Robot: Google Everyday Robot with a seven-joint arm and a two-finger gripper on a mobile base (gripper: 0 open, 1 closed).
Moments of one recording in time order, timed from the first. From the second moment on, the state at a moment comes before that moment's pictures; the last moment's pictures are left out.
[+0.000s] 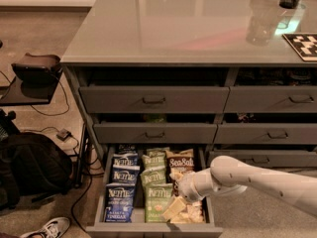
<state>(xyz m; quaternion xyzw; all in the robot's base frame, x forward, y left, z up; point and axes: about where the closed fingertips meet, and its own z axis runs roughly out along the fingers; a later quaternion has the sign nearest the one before) 0.460 -0.026 0.438 -0.51 0.75 0.35 0.24</state>
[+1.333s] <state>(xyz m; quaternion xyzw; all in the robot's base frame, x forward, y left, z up) 0.468 -0.006 0.336 -0.47 0.77 0.36 0.24</state>
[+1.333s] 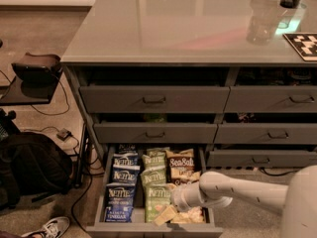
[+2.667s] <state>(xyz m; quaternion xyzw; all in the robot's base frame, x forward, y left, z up) 0.523 0.002 0.202 -0.48 0.81 0.26 0.21</state>
